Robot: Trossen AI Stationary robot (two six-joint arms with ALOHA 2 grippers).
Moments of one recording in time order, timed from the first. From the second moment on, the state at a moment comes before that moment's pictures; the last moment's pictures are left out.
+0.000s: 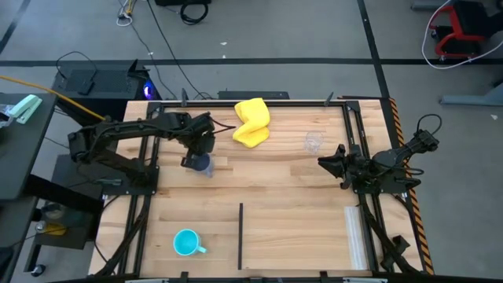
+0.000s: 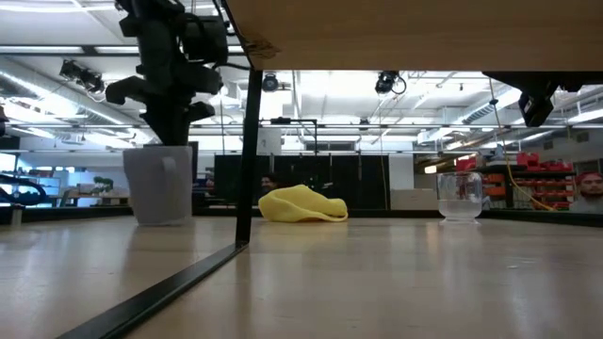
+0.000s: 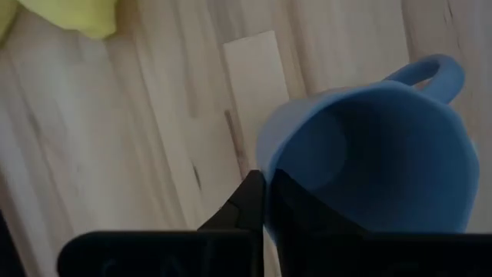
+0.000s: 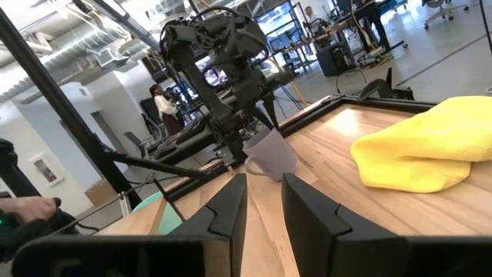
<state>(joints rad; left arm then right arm) 0.37 1.37 0.97 -0.90 0.01 0.64 0.48 0.01 0.04 0.04 0.66 0.44</state>
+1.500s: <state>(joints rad) 0.35 1.35 1.10 -1.20 -0.16 -0.79 0.48 0.01 0.04 0.00 0.53 0.56</state>
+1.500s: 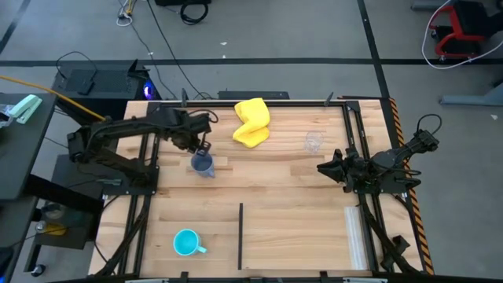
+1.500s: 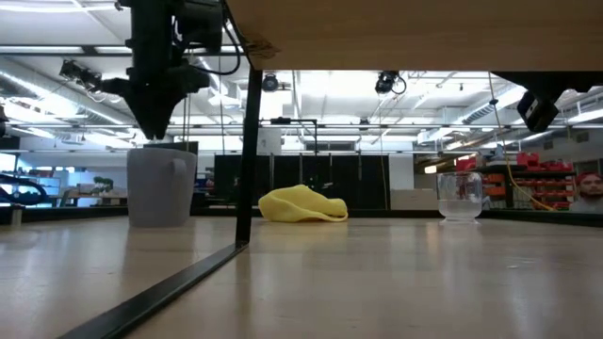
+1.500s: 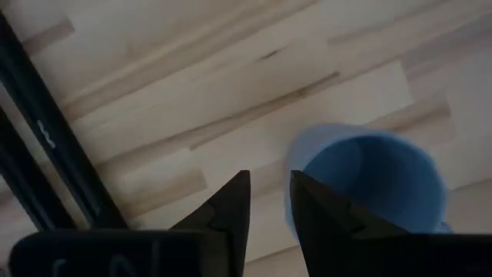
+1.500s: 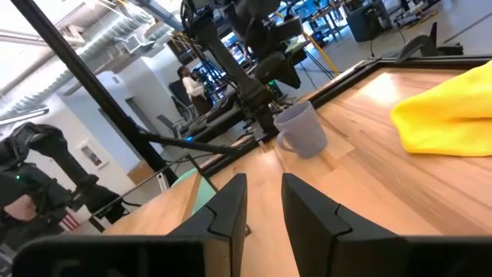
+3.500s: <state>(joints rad) 0.30 1.28 0.88 -0.92 -0.02 -0.85 0.48 0.07 0.04 0.00 0.53 0.58</state>
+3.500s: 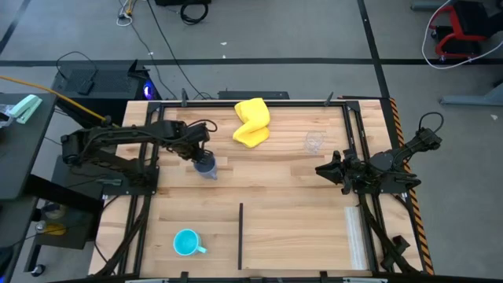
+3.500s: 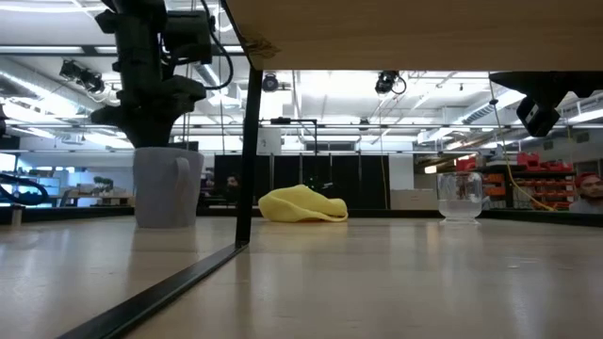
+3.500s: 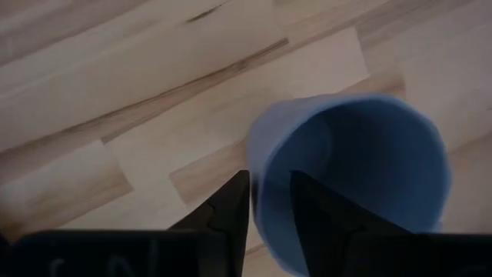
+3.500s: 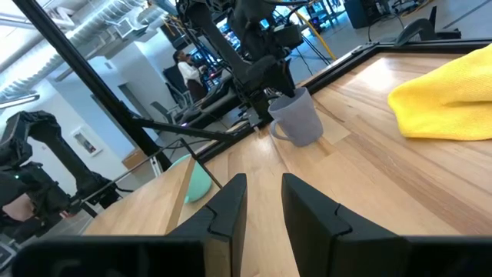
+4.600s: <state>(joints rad) 0.12 1.34 1.37 -1.13 -0.03 -0.59 0.48 0.08 0.04 0.00 0.53 0.58</state>
